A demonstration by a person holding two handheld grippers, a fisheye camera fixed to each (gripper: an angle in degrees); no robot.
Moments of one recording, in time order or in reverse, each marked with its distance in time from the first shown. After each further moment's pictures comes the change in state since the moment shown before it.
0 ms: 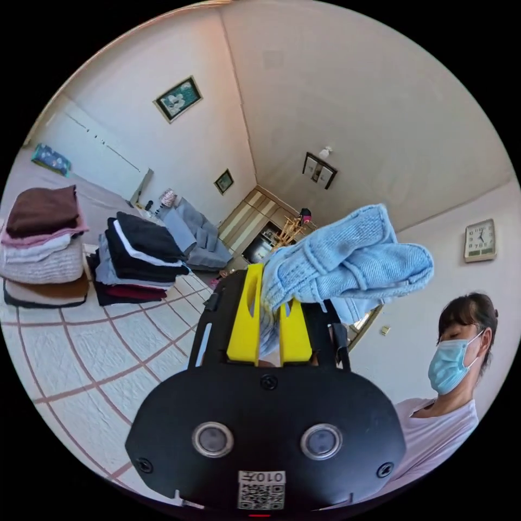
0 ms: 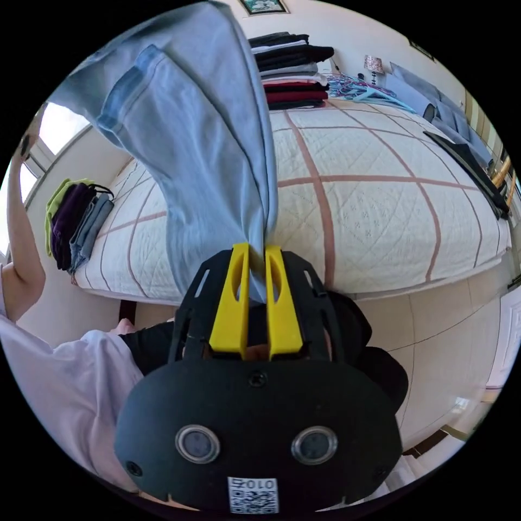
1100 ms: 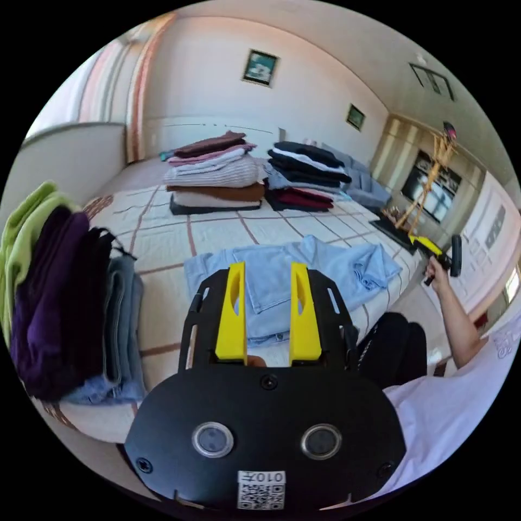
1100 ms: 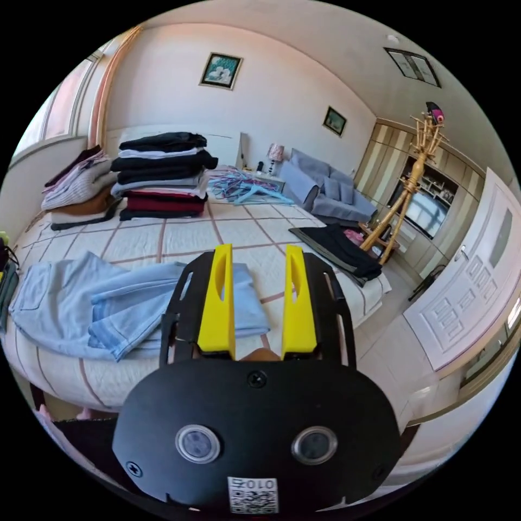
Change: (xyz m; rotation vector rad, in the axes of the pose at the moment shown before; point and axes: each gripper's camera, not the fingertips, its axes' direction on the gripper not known) left arm 0.009 0.261 -0.033 -0.358 -0.975 0.128; right arm -0.061 -0.102 -0.116 0.414 0.592 0.087
